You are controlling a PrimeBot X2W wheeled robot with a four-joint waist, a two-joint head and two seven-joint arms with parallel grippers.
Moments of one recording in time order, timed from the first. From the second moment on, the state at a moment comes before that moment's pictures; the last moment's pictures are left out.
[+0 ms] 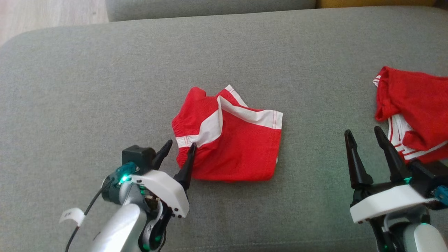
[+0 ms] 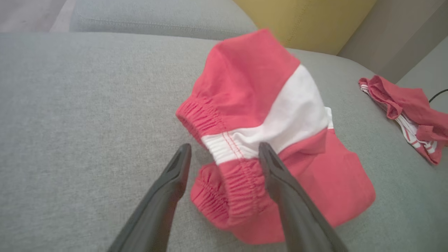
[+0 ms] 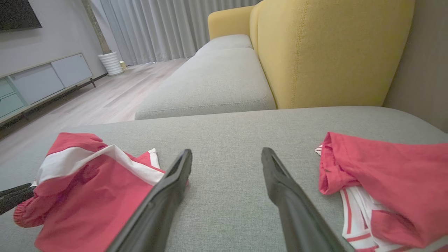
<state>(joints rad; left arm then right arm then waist) -0.24 0.19 -0.56 0.27 -0.50 0.10 -0.04 0.07 -0.07 0.03 -0.15 0.19 0.12 0.08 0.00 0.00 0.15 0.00</state>
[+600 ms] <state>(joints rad) -0.29 0.18 -0.56 0.29 -0.51 0.06 -0.10 -0.03 -0.09 0.04 -0.02 0.21 0.12 0.08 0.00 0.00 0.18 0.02</state>
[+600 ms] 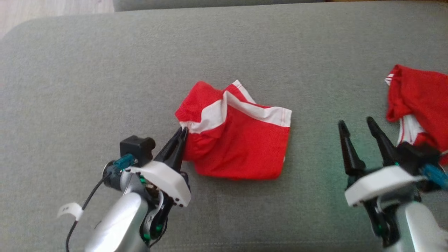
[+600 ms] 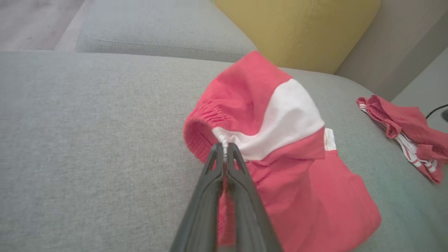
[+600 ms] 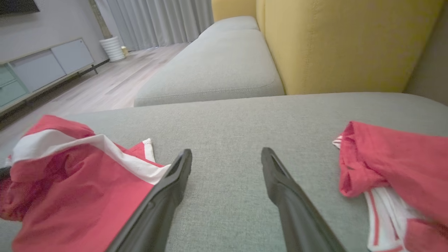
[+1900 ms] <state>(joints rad) -0.48 0.30 -0.46 -0.11 -0.39 0.11 -0.19 -0.42 -0.26 0.06 -0.18 0.25 0.12 0.02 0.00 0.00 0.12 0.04</state>
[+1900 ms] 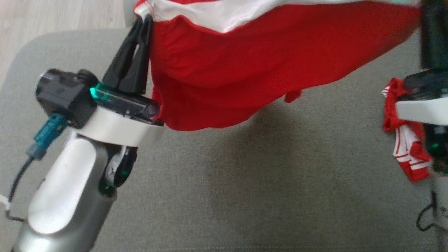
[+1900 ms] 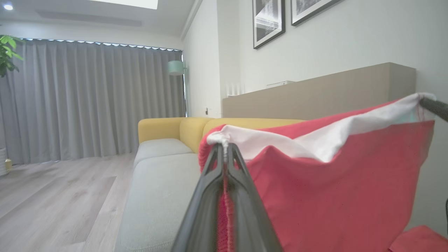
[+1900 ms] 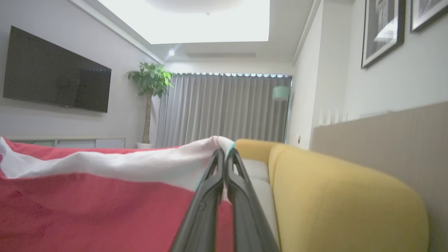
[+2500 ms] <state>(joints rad) -0.46 0.34 -0.45 -0.20 -0.42 0.13 -0.11 -0.32 -0.23 -0.04 -0.37 0.24 0.12 0.19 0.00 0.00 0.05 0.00</state>
